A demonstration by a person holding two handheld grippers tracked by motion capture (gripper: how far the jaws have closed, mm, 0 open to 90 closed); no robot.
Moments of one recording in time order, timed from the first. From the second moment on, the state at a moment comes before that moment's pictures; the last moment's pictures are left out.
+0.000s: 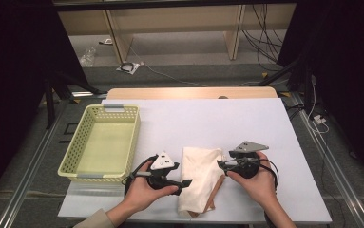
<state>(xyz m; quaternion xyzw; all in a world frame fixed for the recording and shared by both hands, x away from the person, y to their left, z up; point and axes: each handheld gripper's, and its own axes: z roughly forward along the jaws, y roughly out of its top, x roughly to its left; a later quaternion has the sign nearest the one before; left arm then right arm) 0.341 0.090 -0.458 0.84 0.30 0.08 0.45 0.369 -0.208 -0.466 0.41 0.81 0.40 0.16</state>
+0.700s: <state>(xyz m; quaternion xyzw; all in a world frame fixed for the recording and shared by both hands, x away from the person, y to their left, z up) 0.345 0.094 -0.459 0.83 0.31 0.07 0.45 0.342 -0.223 -0.466 0.42 0.79 0.42 0.17</state>
